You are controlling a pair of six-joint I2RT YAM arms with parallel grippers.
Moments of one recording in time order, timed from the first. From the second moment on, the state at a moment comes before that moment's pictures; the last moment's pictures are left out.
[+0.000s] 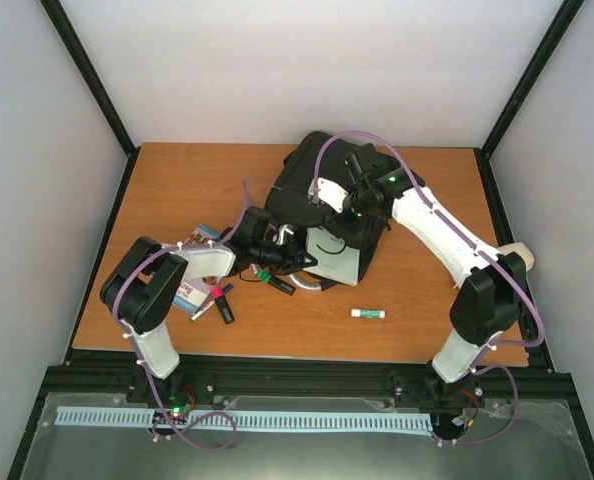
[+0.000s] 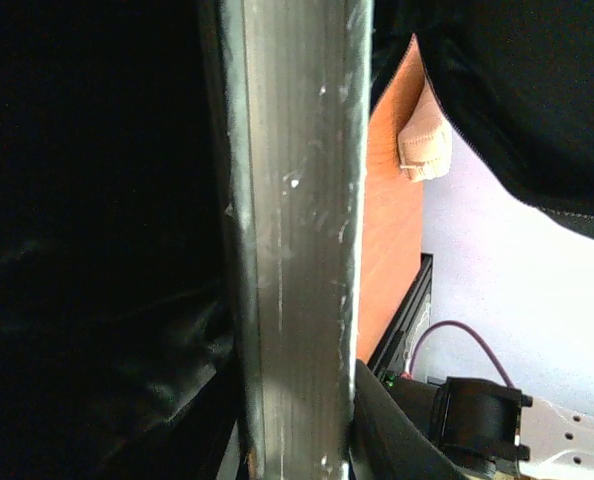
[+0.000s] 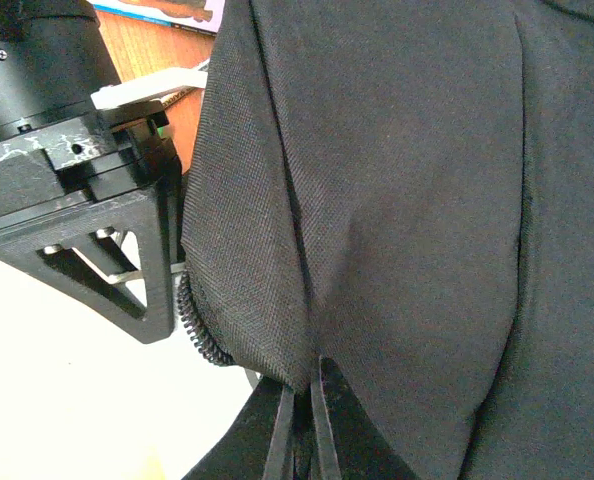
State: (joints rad) left arm -0.55 1.76 0.87 0.16 0.80 -0.87; right arm 0.51 1.68 1.57 -0.93 -0.34 -0.70
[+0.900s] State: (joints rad) left arm -0.58 1.35 0.68 -0.03 0.44 -0.95; right arm 0.54 1.67 1.45 -0.72 -0.40 -0.53
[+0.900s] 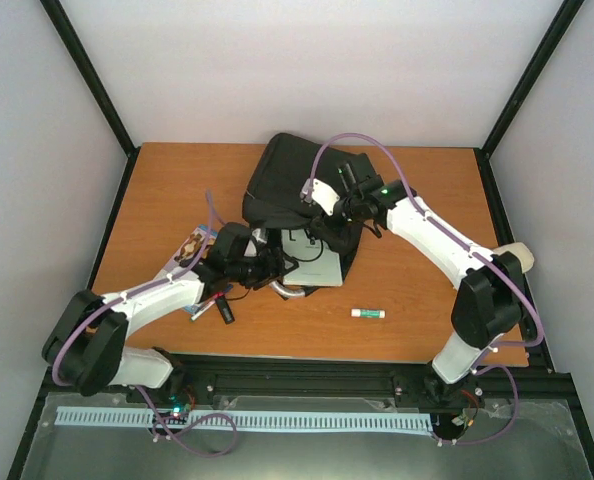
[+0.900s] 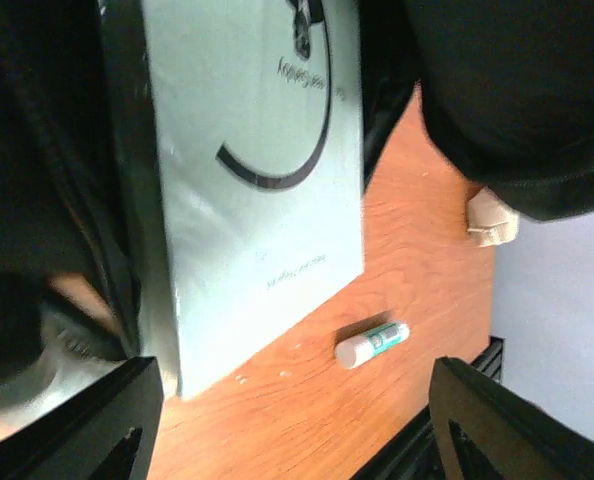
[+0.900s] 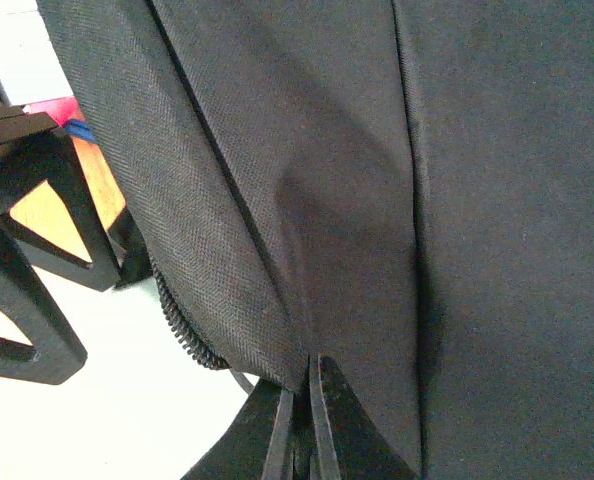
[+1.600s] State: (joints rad) left arm -0.72 1.31 0.65 -0.04 0.16 -0.90; right arm 0.44 1.47 1.18 -0.52 -0.32 -0.39
